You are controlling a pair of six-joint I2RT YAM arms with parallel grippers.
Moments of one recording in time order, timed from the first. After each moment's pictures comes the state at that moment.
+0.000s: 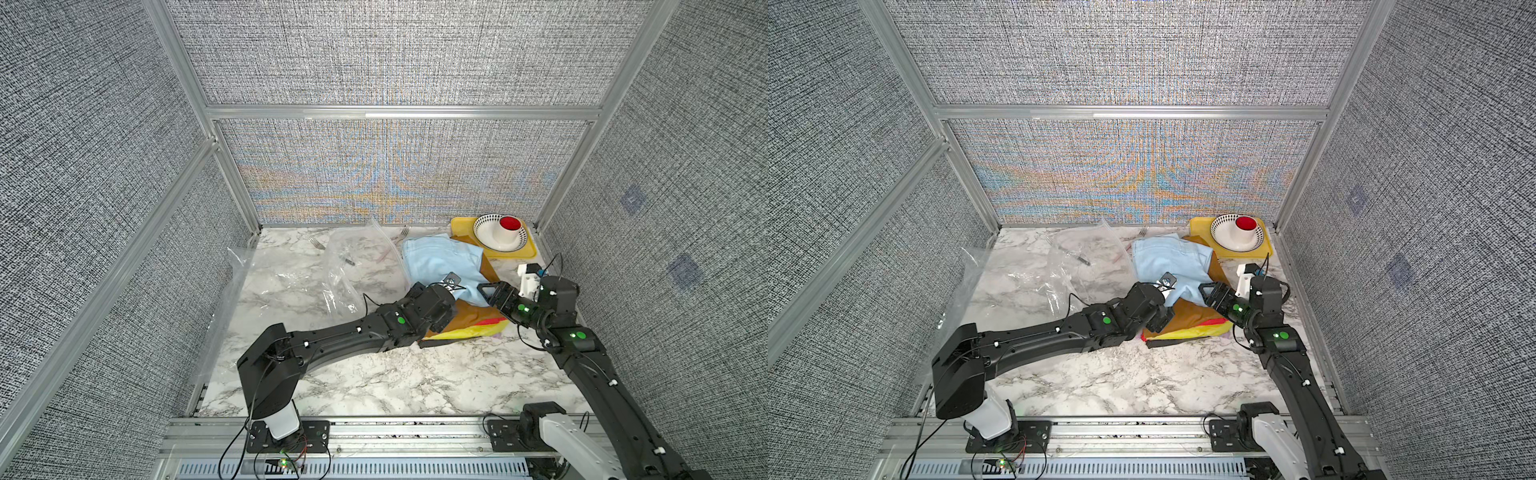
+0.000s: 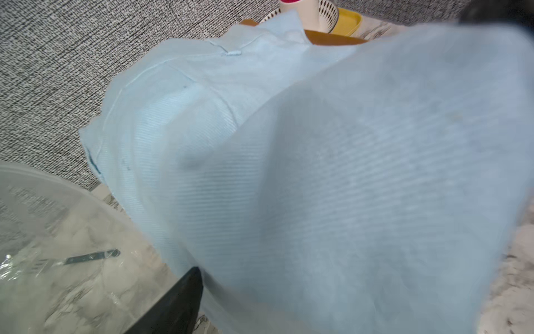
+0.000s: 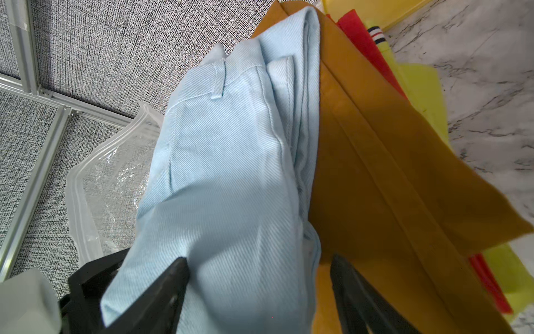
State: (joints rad) left arm -1.13 1.71 1.29 -0.26 -0.49 -0.05; right arm 0.08 0.88 0.71 -0.36 -0.40 0.71
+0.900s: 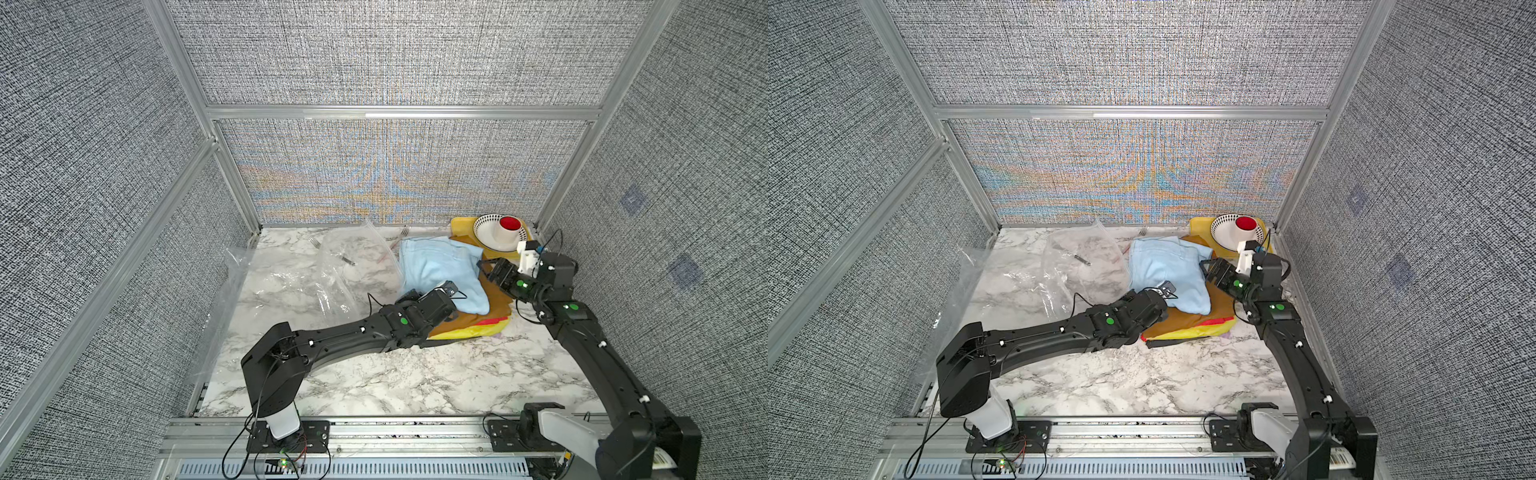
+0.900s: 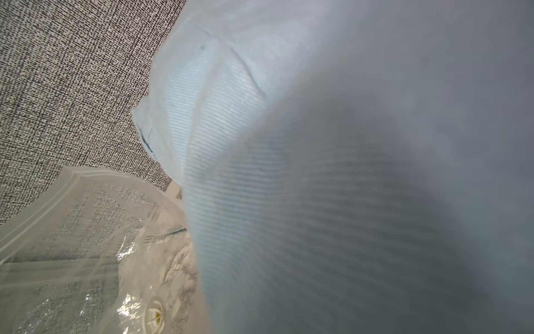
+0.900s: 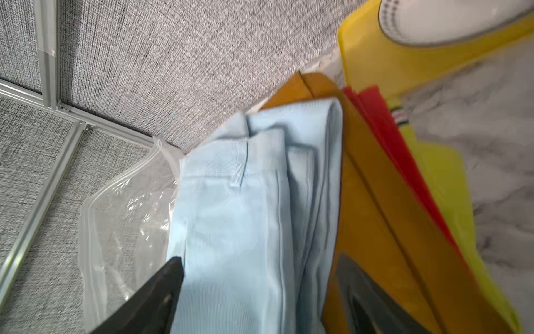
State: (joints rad) left arm -1.13 1.70 1.27 -0.41 -0.67 0.15; right arm 0.02 1.17 0.89 -0.19 -0.45 0.62
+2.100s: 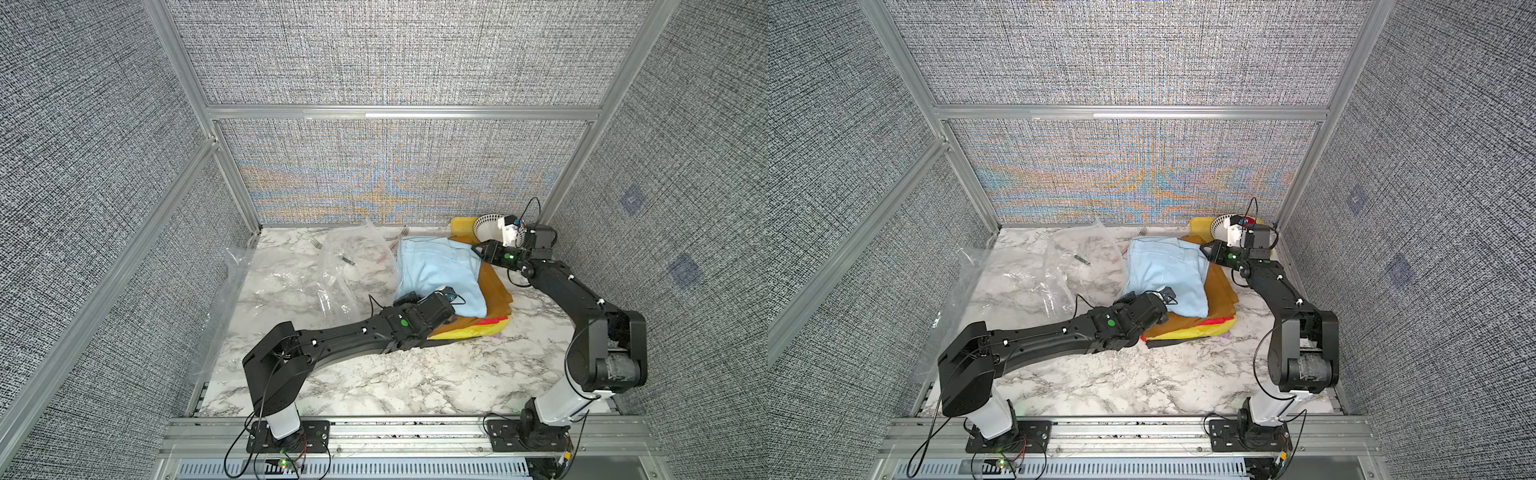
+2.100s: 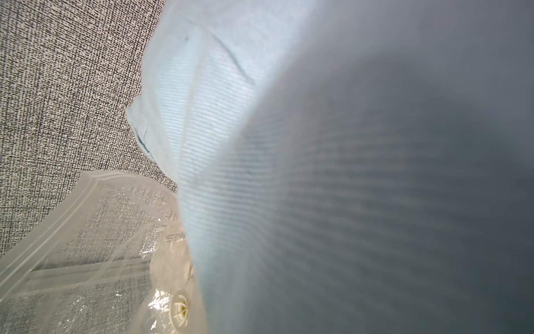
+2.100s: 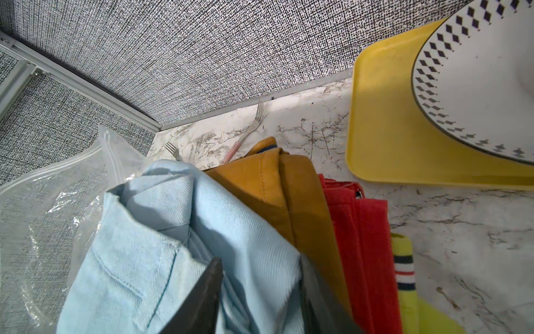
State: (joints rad) left arm -1.13 1.71 1.25 -0.41 -0.72 0.24; right arm -0.04 1.66 1.18 -0.11 -0.62 0.32
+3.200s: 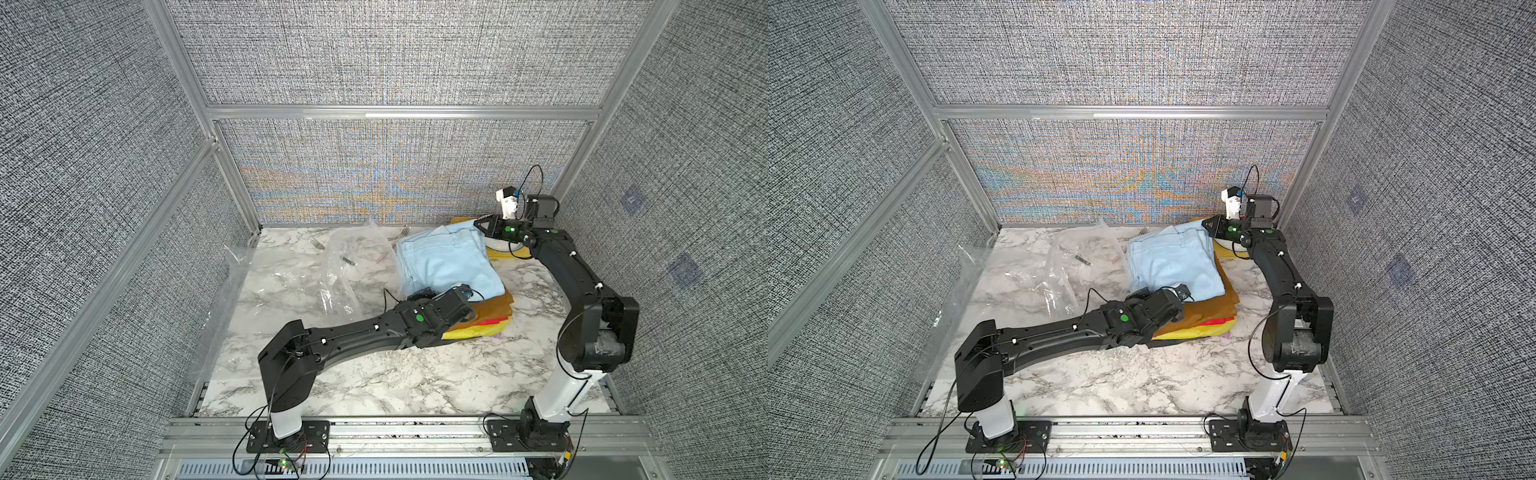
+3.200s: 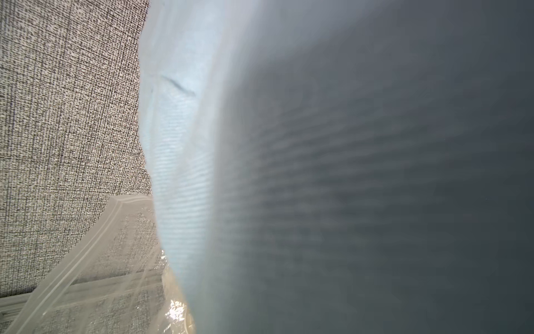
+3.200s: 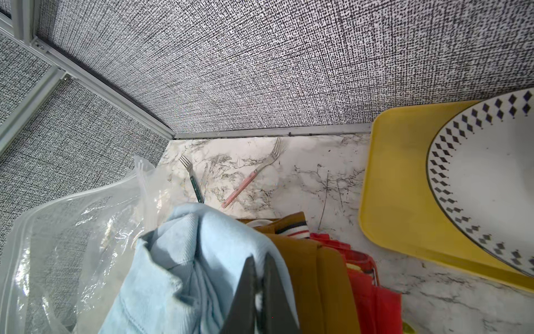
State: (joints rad) left arm -1.19 1.82 1.49 -0.57 -0.74 0.26; right arm -0.04 1.82 1.60 -0.33 -0.64 0.25
